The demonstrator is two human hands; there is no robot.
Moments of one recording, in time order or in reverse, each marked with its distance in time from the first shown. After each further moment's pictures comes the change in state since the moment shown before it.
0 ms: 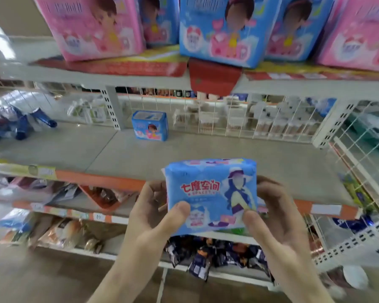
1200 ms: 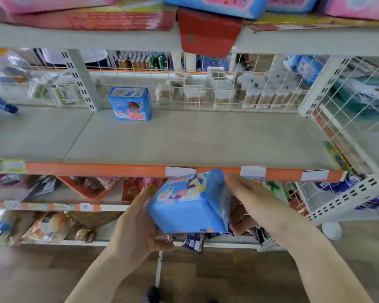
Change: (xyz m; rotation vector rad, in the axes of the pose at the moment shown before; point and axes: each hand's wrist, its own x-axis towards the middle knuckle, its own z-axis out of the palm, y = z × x) left_hand 0.024 -0.062 -0.068 -0.247 -0.011 -0.759; right_hand 0.025 0.014 0.015 -0.295 -0.161 0.810
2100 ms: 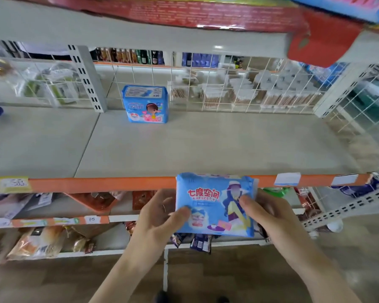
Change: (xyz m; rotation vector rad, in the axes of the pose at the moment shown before) left_hand 0.033 0.071 -0.083 0.448 -0.186 0.415; right_hand 0.051 0.002 0.094 0.022 0.180 -0.251
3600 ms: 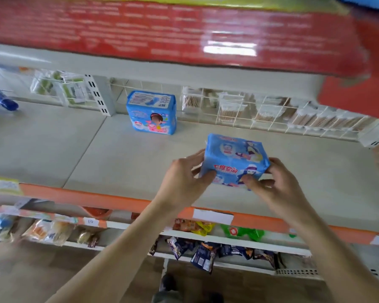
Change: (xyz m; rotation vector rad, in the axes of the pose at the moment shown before) left_hand 0.179 0.009 0.039 0.506 0.183 0.175; right_hand 0.178 0.022 -0.076 -0.253 0.034 -0.213
